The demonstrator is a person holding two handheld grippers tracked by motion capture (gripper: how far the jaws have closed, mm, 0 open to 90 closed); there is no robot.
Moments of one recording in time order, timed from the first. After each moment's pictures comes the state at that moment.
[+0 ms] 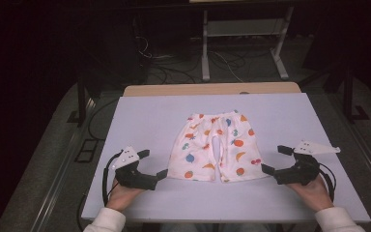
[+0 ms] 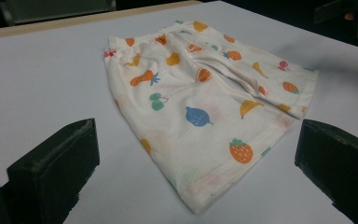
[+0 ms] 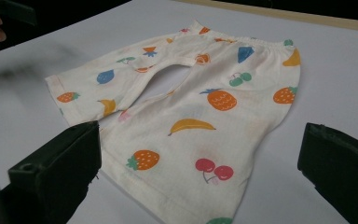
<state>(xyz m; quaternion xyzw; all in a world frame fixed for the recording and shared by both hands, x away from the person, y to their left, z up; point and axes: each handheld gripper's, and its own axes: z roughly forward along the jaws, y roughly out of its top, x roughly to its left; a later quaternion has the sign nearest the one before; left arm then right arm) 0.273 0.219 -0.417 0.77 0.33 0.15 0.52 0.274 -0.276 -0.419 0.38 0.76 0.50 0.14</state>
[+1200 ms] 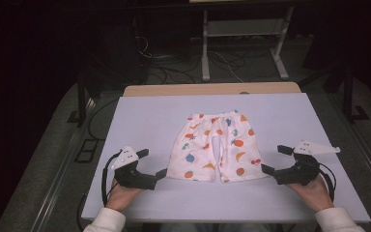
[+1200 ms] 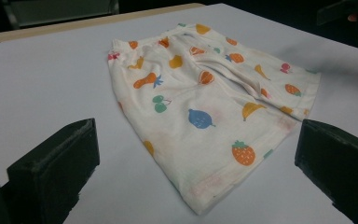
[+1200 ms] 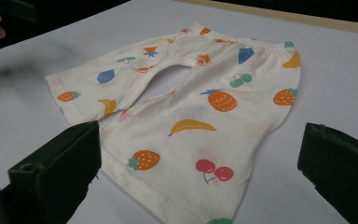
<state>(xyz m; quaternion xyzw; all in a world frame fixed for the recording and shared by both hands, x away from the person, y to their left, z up) 0.273 0.220 -0.416 0.77 0.33 0.15 0.52 0.274 -0.276 -0.418 0.38 0.76 0.50 0.14</state>
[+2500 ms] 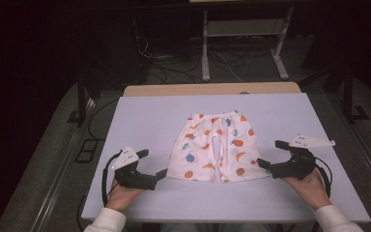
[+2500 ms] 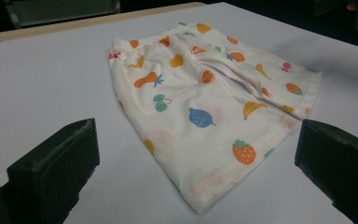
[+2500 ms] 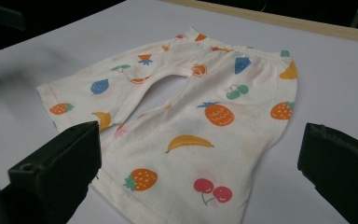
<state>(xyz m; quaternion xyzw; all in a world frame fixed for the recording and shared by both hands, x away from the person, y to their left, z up) 0.272 0.220 -0.416 0.77 0.33 0.15 0.52 0.285 -0.263 -0.404 0.39 0.77 0.49 0.15</state>
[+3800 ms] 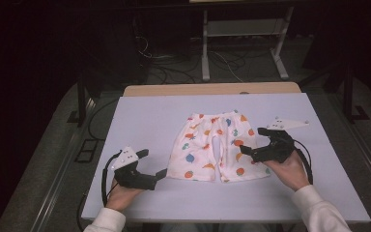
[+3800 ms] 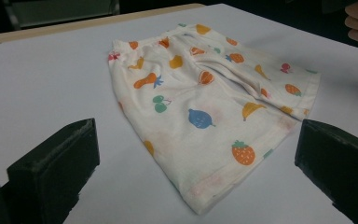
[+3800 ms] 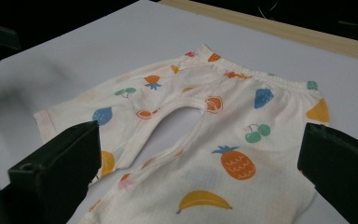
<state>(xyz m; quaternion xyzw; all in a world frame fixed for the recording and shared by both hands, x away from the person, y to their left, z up) 0.272 0.221 -0.416 0.77 0.33 0.15 0.52 0.325 -0.218 -0.385 0.38 0.78 0.48 0.14</state>
